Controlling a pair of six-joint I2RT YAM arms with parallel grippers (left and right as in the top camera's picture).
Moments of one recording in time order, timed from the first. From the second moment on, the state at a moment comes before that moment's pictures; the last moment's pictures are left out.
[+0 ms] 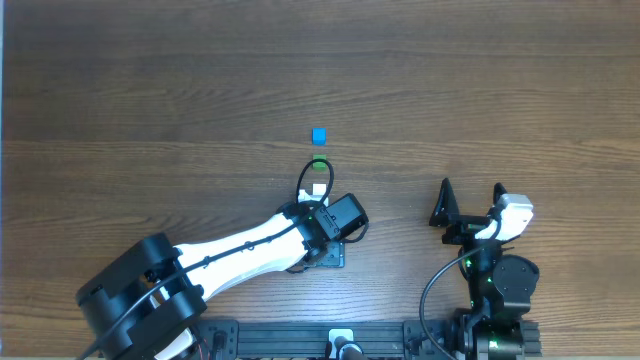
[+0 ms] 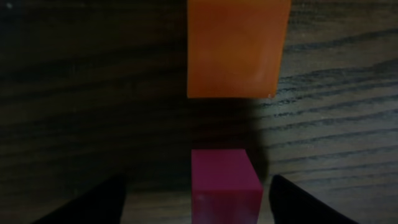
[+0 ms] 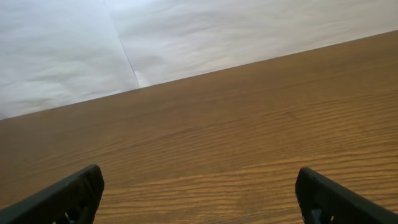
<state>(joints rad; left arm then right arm) -1.00 1.69 0.91 -0.70 -0.03 -0.99 -0.07 0.02 0.03 -0.11 -0.08 0.23</state>
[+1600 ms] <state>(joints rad) -1.00 1.73 0.94 -0.70 -0.03 -0.98 -0.07 0.02 0.03 -0.11 -0.08 0.23</state>
